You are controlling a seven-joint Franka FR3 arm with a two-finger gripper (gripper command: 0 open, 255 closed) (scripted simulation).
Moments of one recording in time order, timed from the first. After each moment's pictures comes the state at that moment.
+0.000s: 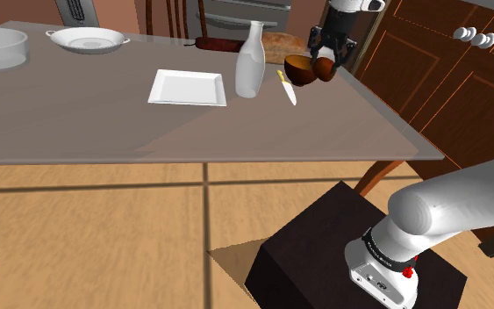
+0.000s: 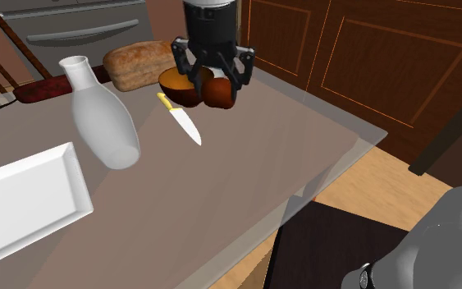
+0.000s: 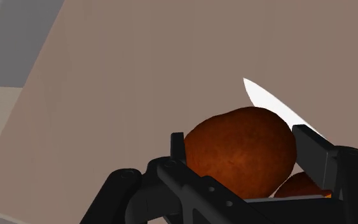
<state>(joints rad) -0.40 -0.36 0.22 -2.00 -0.06 1.74 1.25</state>
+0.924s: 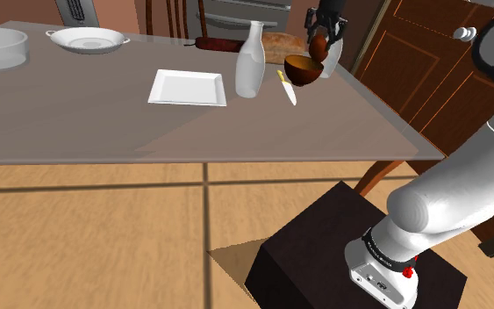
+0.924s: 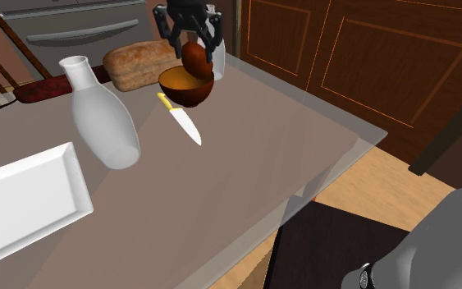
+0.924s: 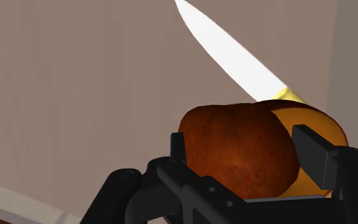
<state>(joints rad) -0.45 0.02 0.19 -1.54 -0.13 1.66 1.17</state>
